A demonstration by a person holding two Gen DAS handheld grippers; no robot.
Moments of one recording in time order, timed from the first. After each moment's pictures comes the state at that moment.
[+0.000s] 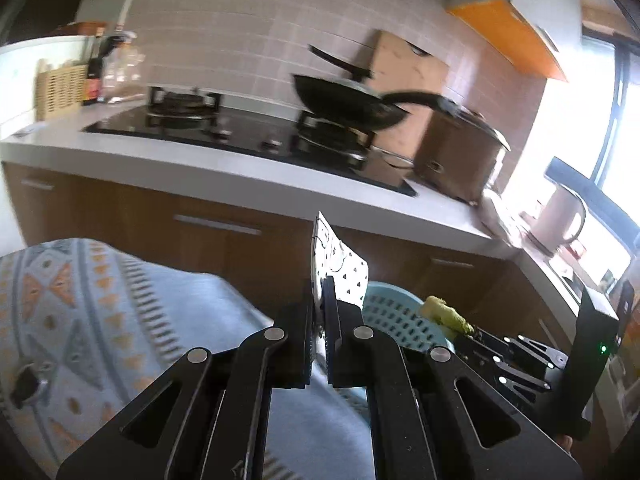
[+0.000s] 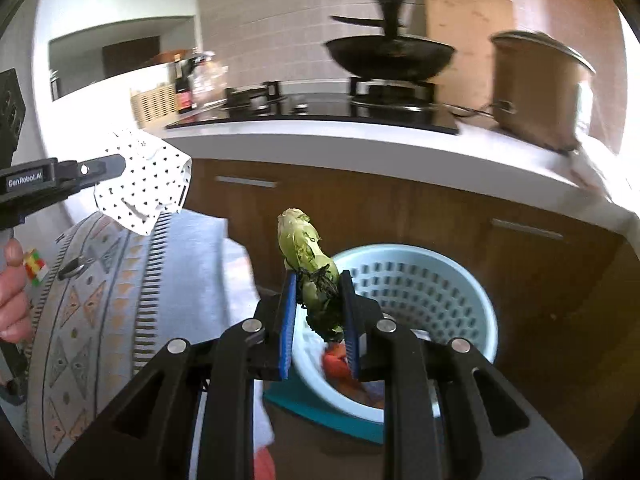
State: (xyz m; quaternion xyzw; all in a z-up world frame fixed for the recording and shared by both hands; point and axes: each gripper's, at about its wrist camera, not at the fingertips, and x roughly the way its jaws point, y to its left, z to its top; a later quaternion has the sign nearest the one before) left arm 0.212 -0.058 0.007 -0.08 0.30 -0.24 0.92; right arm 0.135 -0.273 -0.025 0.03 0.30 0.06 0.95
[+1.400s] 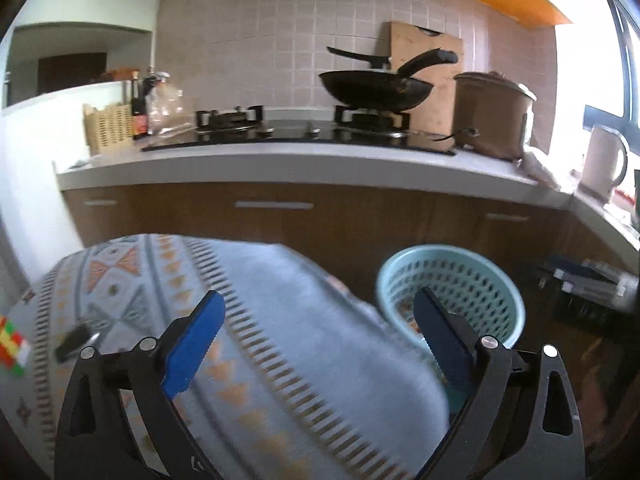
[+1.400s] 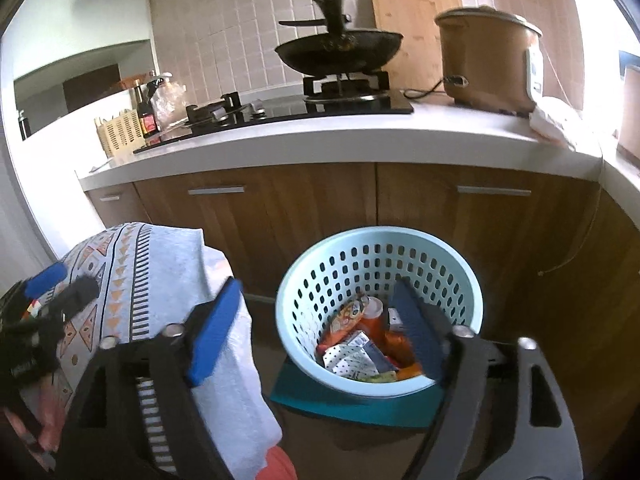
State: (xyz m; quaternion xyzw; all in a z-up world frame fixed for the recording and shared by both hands) left arm 0.135 -0.047 -0.042 0.02 0.25 -0.12 0.96; right arm 0.116 -0.254 -0.029 0.07 0.29 0.00 0.96
